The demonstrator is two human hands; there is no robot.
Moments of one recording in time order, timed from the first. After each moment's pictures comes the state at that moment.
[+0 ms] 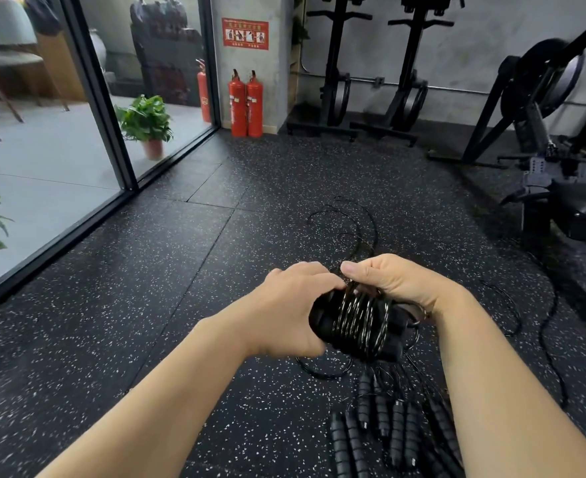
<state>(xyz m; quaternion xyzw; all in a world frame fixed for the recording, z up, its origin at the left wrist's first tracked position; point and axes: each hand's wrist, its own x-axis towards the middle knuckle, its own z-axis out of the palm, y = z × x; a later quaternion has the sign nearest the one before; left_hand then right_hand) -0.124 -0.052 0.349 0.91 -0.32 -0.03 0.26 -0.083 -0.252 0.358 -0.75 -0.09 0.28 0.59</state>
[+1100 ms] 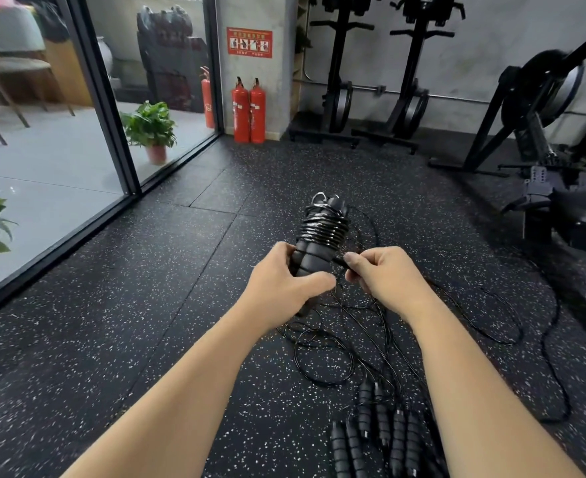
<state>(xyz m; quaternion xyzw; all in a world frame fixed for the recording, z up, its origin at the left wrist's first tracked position) -0.104 -0.056 0.350 0.81 -0.01 -0.03 0.59 -0.078 -0.234 0.355 -0.91 -0.02 -0.02 0.41</state>
